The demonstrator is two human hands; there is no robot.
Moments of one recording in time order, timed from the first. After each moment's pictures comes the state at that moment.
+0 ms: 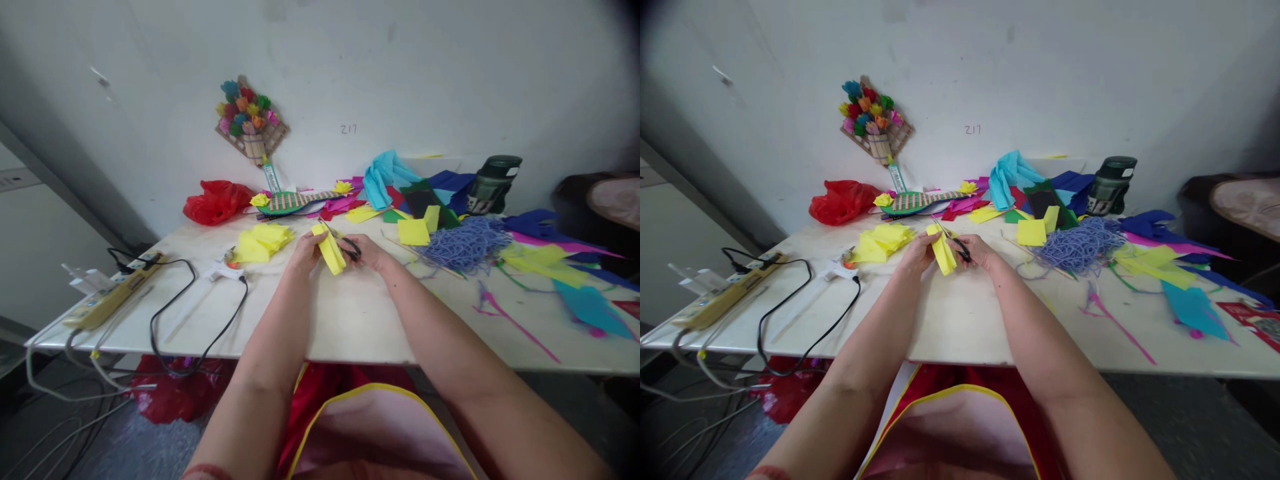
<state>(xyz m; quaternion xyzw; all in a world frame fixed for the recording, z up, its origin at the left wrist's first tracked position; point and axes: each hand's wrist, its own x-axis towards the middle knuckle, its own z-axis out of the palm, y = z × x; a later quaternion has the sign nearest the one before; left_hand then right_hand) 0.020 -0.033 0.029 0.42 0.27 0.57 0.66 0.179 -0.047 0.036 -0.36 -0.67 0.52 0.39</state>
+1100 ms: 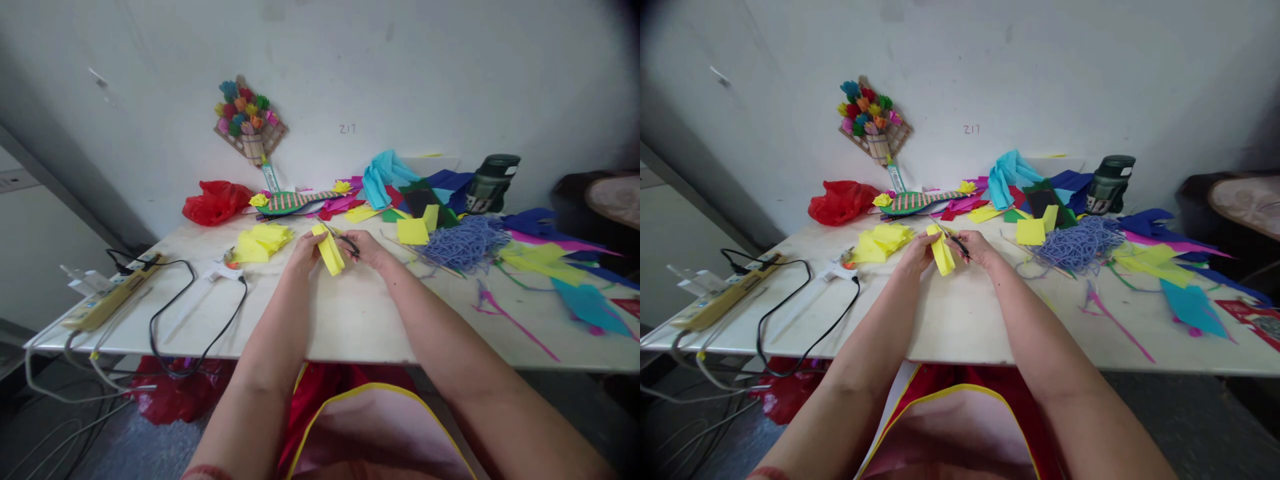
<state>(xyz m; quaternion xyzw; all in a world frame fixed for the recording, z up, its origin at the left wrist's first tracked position) 0.019 -0.033 0.028 0.43 0.27 0.55 0.66 0.174 -0.047 0.040 -0.36 -0.64 0.52 0.44</state>
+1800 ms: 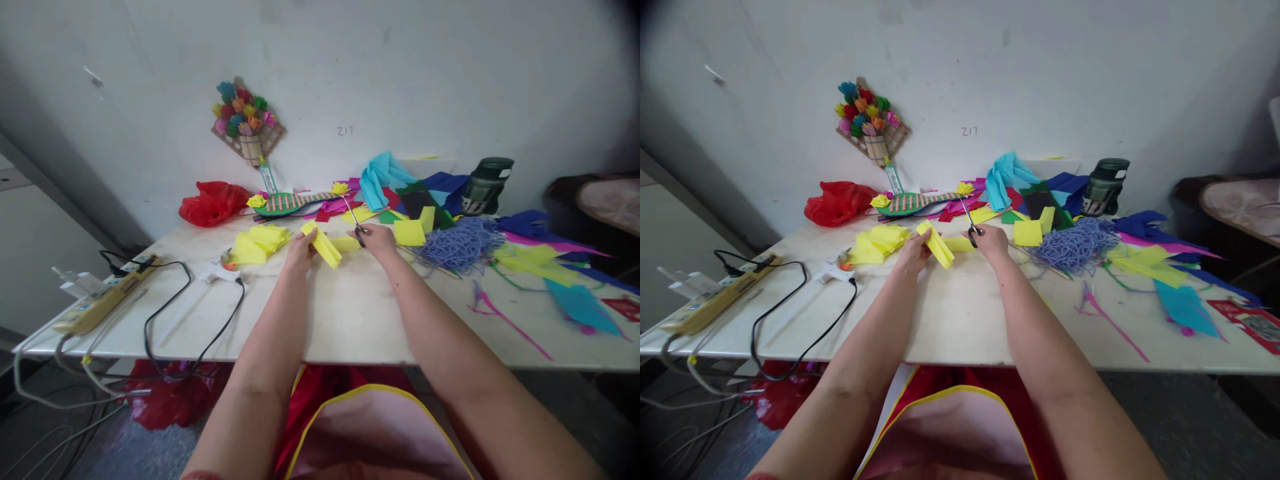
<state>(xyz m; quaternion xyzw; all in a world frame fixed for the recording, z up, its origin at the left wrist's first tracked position) 0.017 -0.030 0.030 0.34 0.35 0.63 0.61 0.204 -0.025 0.039 -0.63 -0.63 0.14 0.43</state>
